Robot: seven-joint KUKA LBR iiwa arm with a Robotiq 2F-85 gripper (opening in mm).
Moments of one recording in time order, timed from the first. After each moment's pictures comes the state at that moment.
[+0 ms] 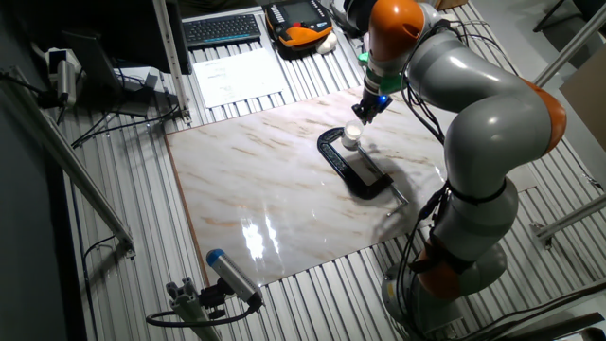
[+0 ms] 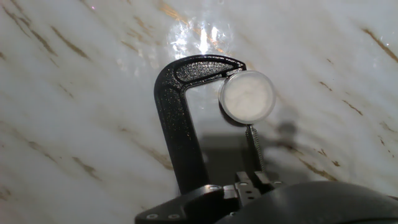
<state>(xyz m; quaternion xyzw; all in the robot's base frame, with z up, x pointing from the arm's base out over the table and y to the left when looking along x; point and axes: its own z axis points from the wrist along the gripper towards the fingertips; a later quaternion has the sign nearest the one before) 0.516 0.002 0.237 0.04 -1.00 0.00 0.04</state>
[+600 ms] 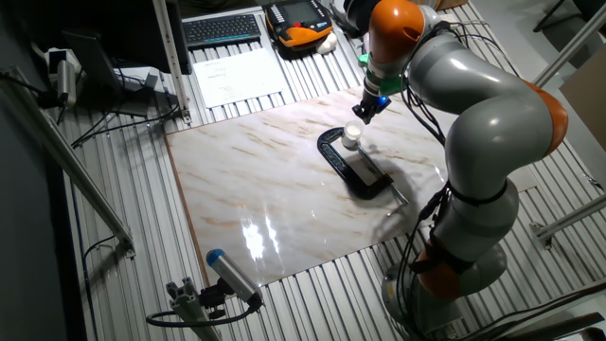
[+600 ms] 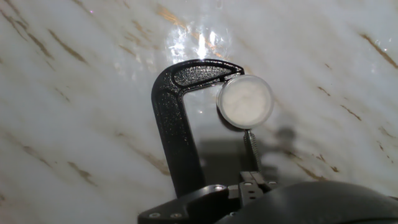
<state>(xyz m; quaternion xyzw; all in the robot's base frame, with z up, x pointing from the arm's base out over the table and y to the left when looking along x) 0.523 -0.003 0.228 0.04 -1.00 0.00 0.03</state>
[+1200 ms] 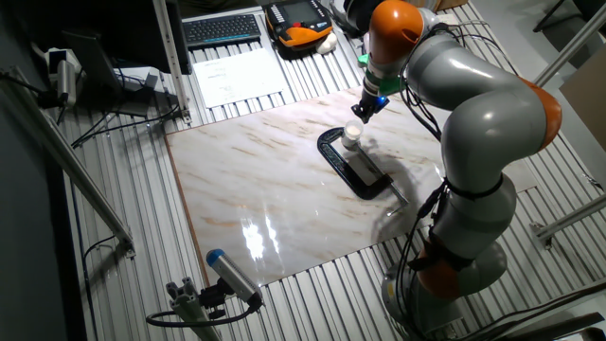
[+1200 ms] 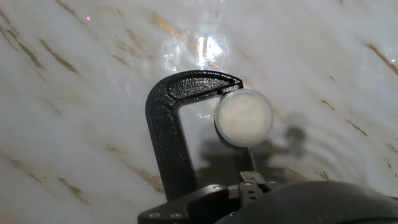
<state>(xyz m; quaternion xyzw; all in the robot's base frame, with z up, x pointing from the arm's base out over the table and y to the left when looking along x) 0.537 -0.007 0.204 0.05 -1.00 0.00 0.02</state>
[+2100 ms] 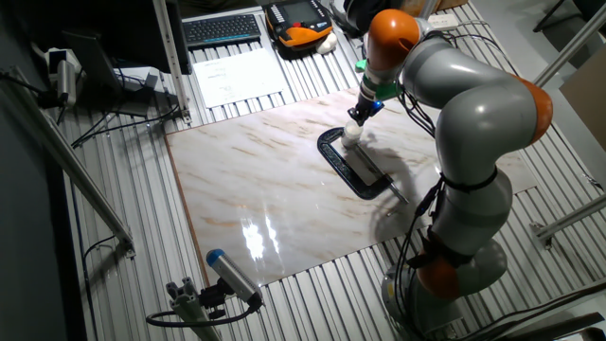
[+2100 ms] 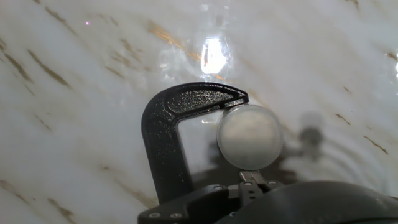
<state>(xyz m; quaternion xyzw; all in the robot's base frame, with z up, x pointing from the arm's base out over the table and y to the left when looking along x) 0.551 -0.007 0.167 0.04 -1.00 -0.01 0.01</state>
